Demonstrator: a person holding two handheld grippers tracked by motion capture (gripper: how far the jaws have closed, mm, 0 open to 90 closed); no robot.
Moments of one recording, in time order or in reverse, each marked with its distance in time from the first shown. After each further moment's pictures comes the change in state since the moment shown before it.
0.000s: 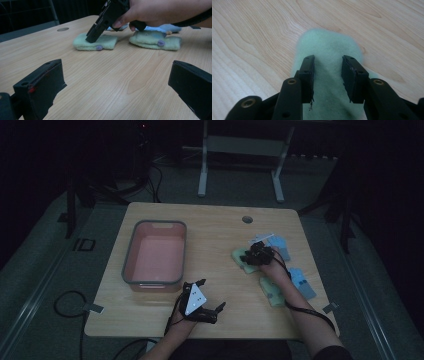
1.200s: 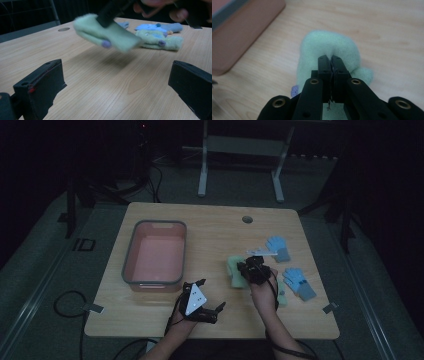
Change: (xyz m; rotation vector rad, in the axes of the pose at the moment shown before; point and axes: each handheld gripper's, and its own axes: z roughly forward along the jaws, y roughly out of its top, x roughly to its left) left arm 0.000 0.000 0.000 0.001 0.009 0.000; right arm 0.109 0.001 -0.069 -0.130 -0.153 0.345
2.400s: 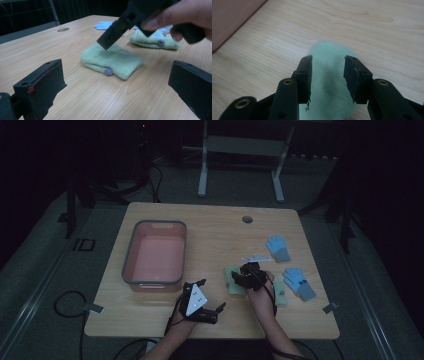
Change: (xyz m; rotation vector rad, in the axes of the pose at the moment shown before) left arm -0.001 0.000 0.000 0.001 -0.006 0.015; right arm 0.000 -0.017 0.016 0.051 0.009 -0.069
